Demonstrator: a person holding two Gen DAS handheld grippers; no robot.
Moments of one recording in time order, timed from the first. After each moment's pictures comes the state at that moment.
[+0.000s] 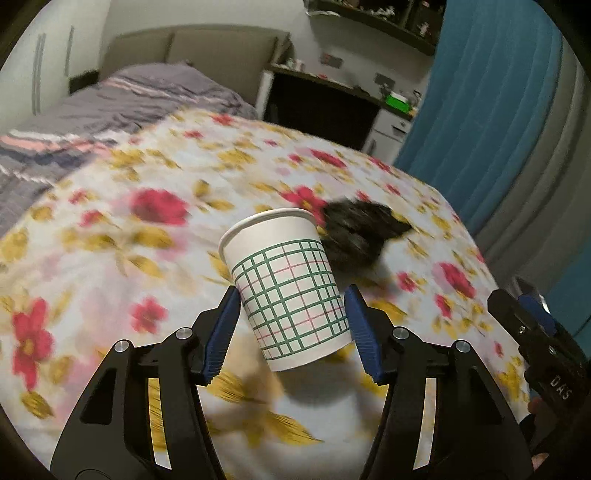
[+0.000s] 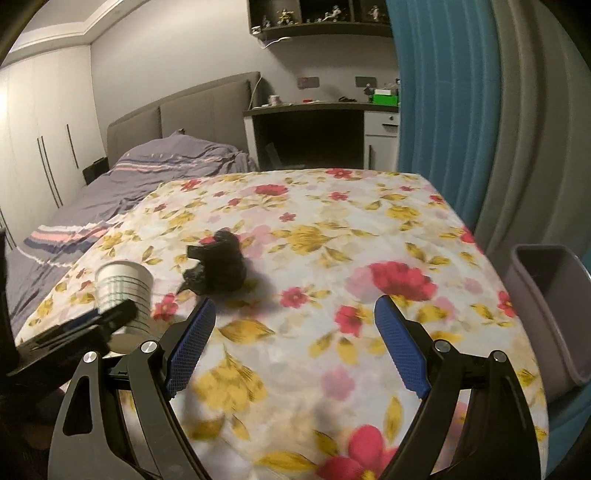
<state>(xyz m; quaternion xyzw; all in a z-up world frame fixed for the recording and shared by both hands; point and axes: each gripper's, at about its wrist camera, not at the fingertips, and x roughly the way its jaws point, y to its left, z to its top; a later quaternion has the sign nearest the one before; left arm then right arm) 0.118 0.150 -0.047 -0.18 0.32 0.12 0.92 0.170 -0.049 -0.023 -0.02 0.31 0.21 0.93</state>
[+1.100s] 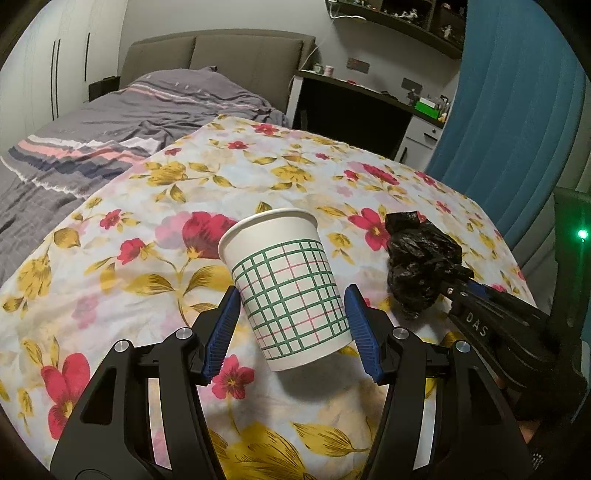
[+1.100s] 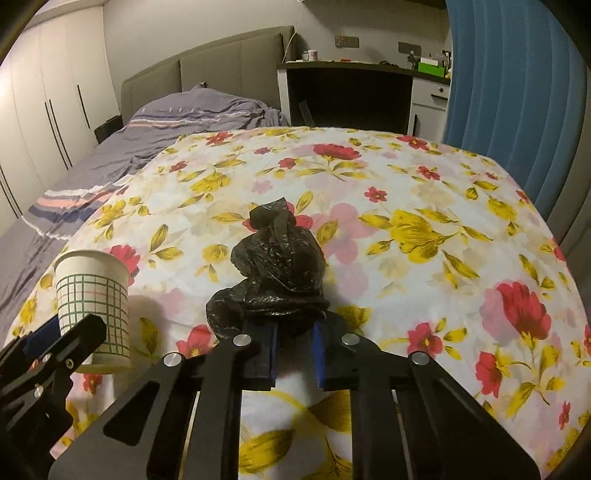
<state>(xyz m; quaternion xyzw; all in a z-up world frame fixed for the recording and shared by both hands) 0.132 0.212 -0.056 -0.17 0.32 0.16 0.92 0.228 0.069 -0.067 -0.07 0.37 0.24 0.89</state>
